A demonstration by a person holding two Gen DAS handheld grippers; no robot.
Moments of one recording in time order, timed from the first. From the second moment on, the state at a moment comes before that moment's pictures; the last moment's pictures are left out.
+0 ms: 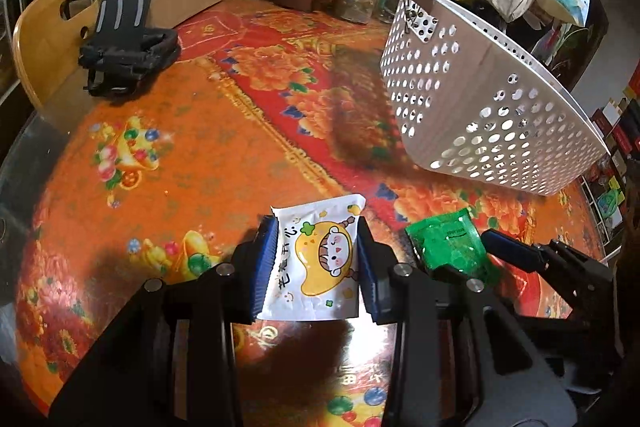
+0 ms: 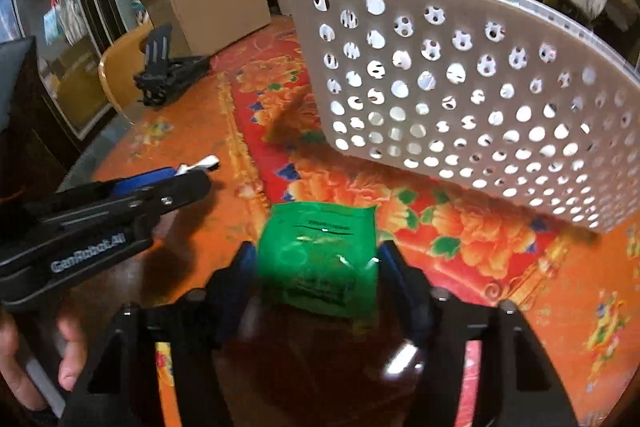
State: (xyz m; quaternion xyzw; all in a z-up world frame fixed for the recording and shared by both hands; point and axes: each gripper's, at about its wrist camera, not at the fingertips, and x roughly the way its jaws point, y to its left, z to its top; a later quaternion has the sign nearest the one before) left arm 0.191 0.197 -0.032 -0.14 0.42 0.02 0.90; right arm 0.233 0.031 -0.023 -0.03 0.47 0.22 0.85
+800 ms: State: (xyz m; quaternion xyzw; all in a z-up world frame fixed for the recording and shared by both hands) left arm 0.152 0.155 0.003 -0.12 0.37 -0.03 0.92; right arm 0.170 -0.039 0.021 0.00 0.40 0.26 0.88
